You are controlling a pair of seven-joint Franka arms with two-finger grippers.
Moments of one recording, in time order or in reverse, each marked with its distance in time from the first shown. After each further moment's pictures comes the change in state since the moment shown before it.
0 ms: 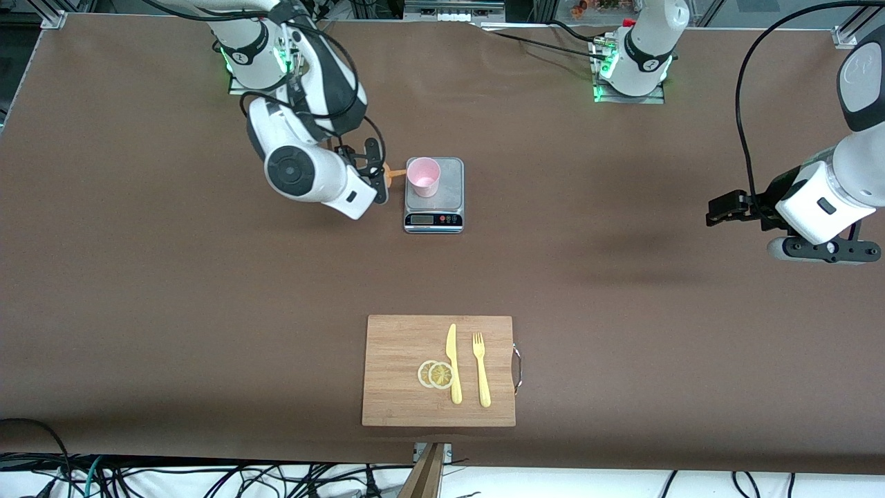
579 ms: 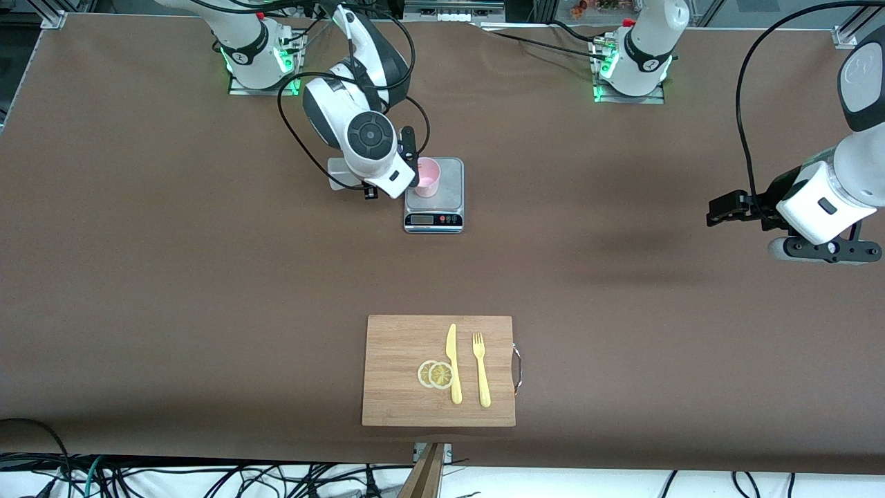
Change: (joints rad) left arm 0.001 0.000 0.000 0.000 0.000 0.000 0.000; right arm 0.127 0.031 0.001 -0.017 -0.194 0.028 0.220
